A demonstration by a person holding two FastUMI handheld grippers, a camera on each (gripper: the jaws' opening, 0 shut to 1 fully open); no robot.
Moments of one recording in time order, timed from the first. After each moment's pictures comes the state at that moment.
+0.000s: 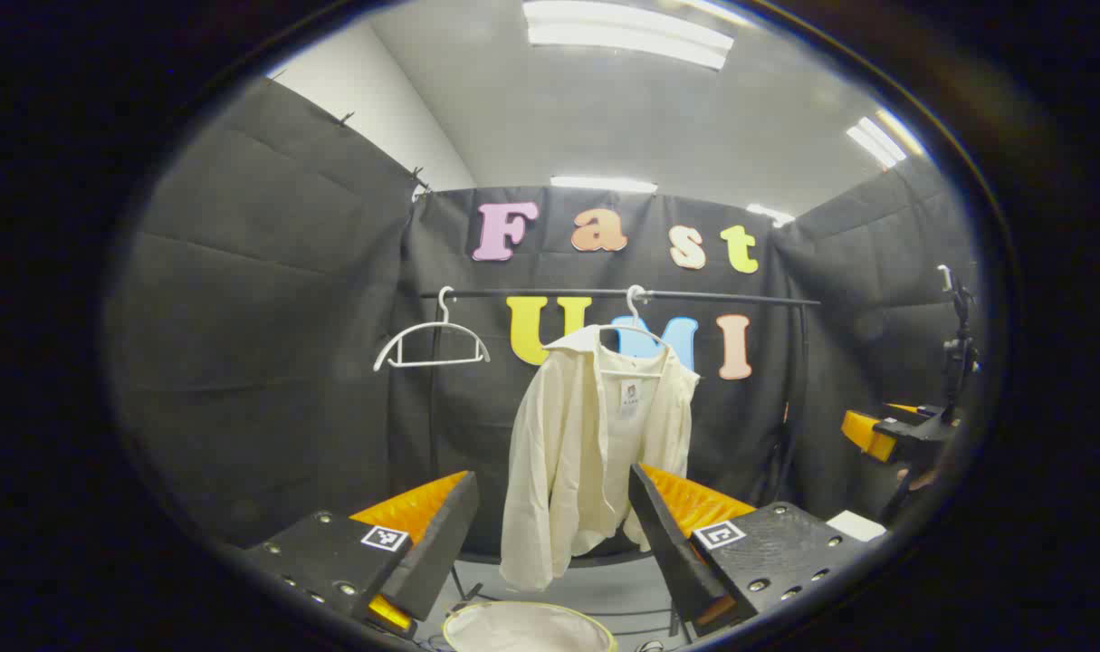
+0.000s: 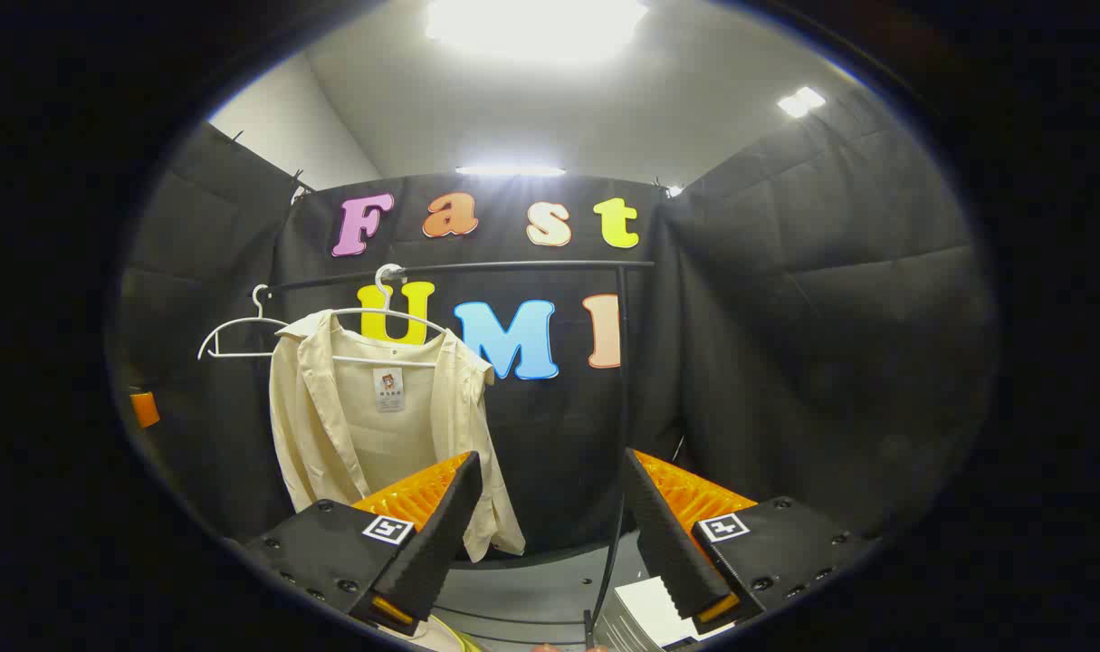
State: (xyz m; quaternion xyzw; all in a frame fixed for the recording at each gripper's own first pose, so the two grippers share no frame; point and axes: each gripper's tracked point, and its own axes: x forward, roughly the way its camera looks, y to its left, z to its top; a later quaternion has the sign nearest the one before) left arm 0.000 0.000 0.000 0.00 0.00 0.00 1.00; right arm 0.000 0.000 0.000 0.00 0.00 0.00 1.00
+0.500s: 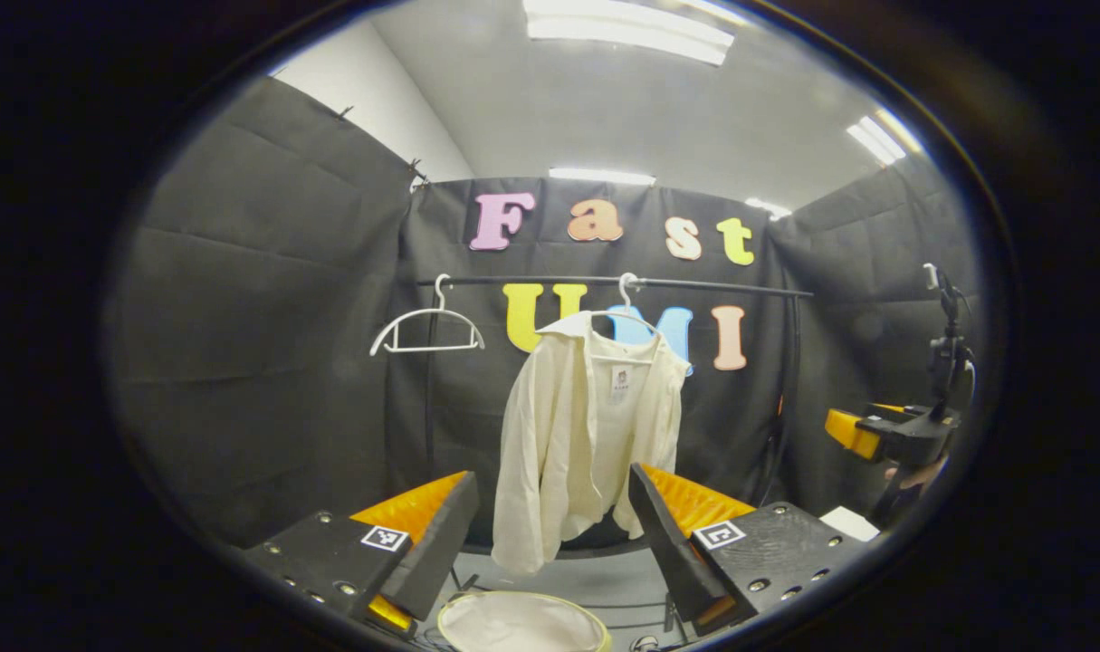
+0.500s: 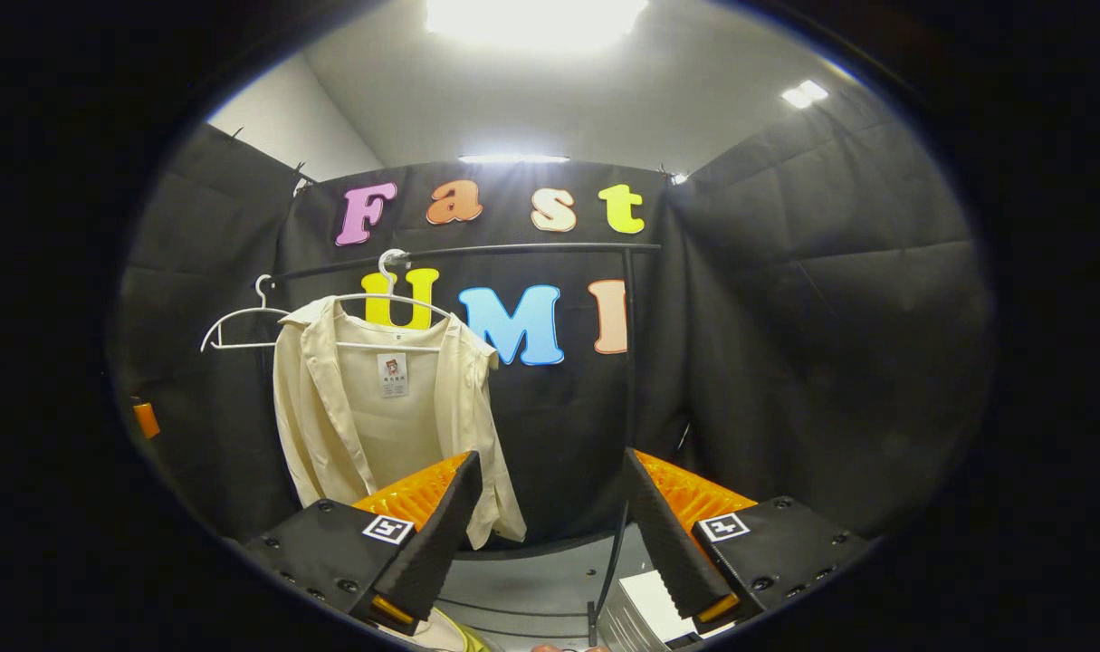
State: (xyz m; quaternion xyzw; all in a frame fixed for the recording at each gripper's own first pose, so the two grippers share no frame) left arm -0.015 -0.013 -0.012 0.00 0.02 0.00 1.00; right arm 0.000 0.000 -0.009 0.00 0.02 0.01 1.00
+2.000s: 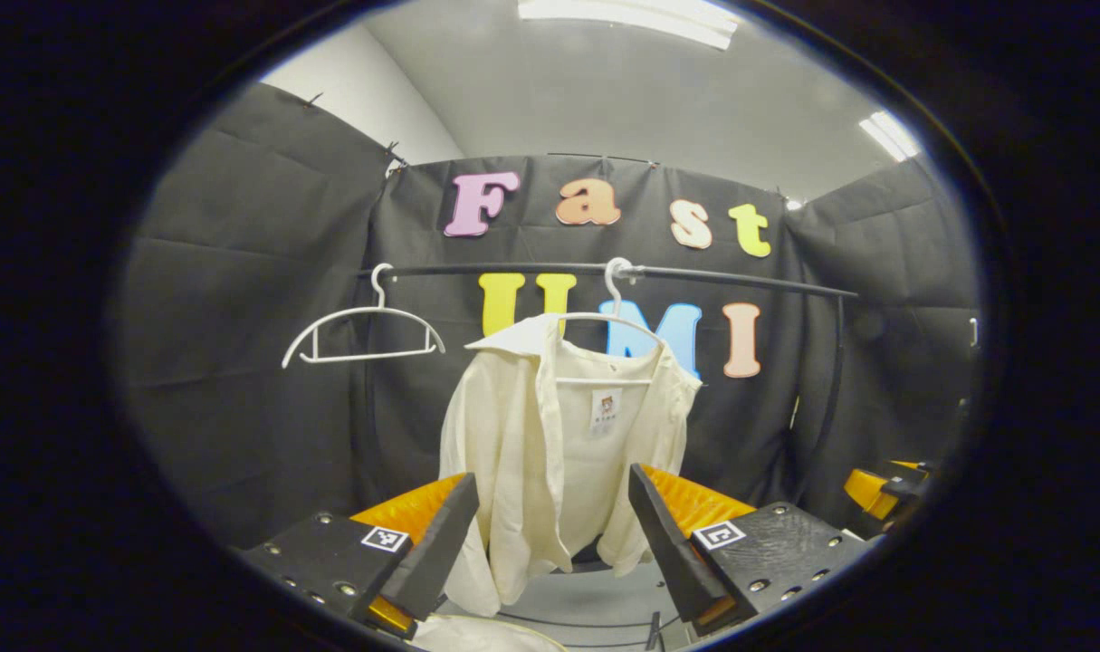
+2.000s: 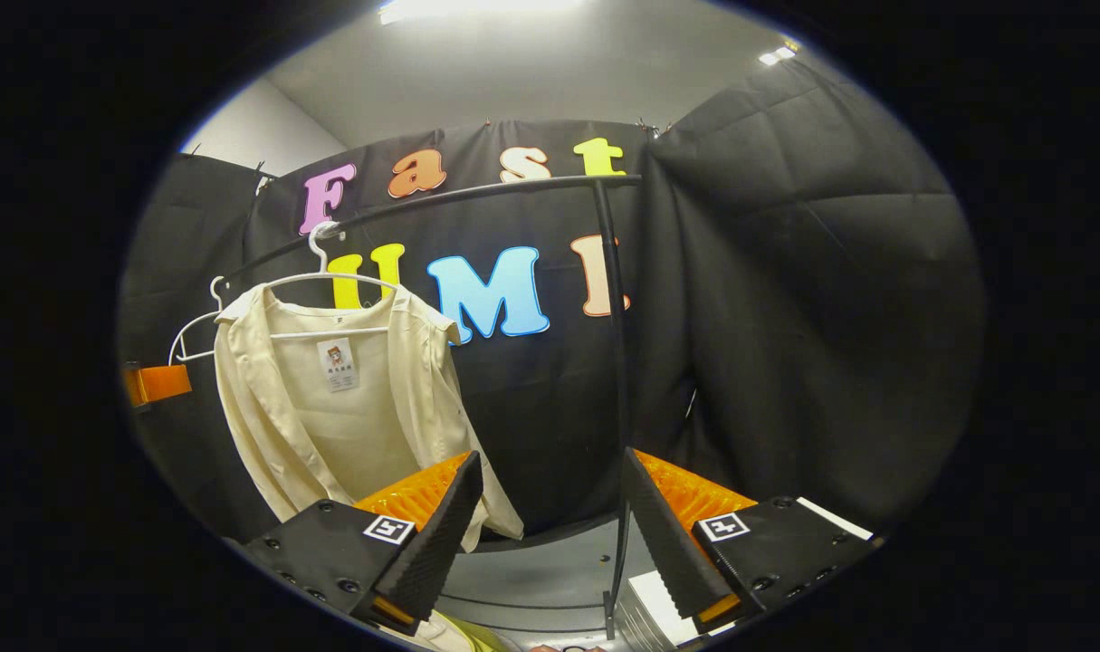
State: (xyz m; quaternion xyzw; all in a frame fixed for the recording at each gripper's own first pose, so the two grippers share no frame) left arm 0.201 -0.091 -0.007 -0.02 0.04 0.01 1.00; right arm 0.118 -0.040 -0.045 0.05 0.08 0.01 1.00
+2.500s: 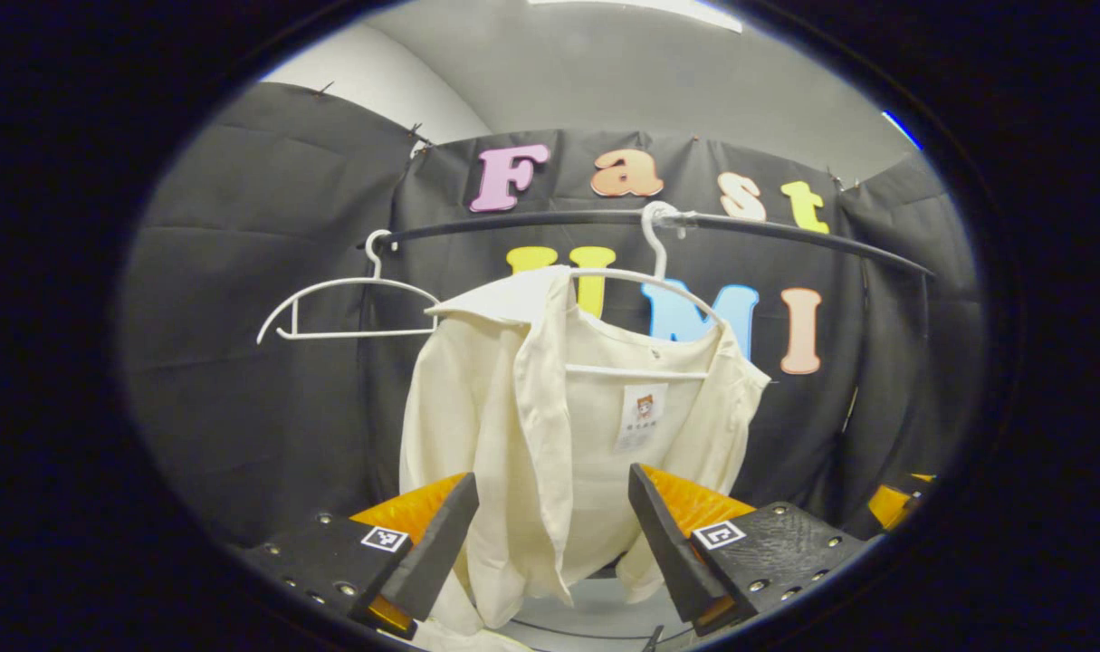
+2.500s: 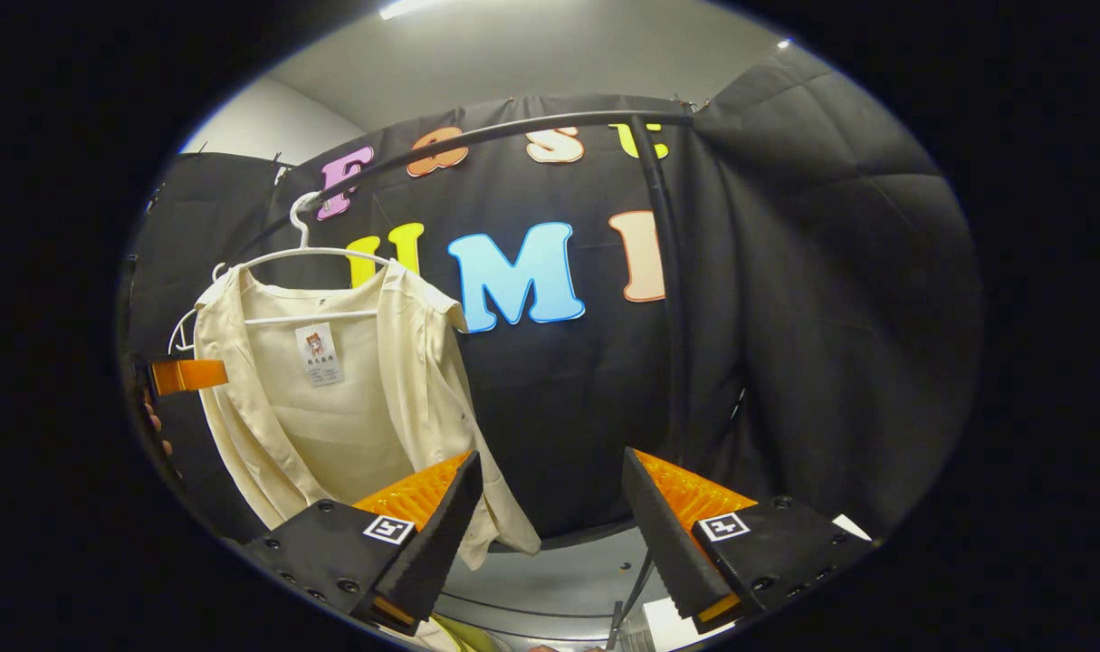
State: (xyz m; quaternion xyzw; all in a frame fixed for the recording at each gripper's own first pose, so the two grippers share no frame) left arm 0.320 -0.093 -0.047 -0.03 0.05 0.10 0.99; right arm 0.219 -0.027 -0.075 0.04 0.09 0.09 0.99
